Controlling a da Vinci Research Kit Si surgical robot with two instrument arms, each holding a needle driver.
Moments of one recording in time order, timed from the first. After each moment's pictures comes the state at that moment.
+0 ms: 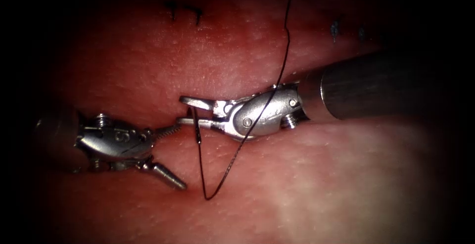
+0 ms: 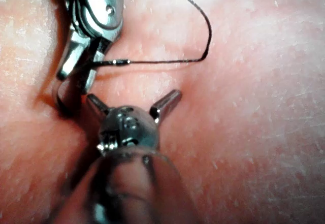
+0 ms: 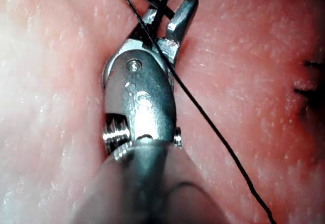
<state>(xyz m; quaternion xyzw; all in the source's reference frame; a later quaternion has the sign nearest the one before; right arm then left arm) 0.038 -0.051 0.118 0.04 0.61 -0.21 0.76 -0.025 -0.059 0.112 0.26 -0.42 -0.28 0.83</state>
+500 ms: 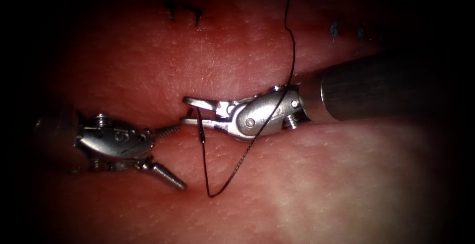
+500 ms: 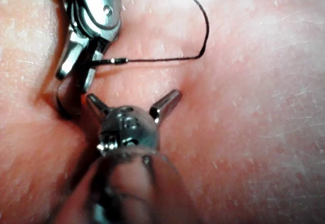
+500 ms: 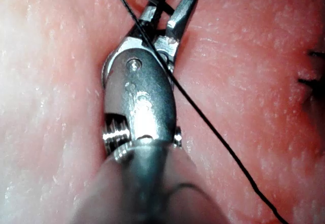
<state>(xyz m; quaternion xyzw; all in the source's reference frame) 0.039 -0.051 0.118 0.04 0.61 -0.20 0.77 -0.025 -0.059 0.112 0.26 -0.42 -0.28 0.83</state>
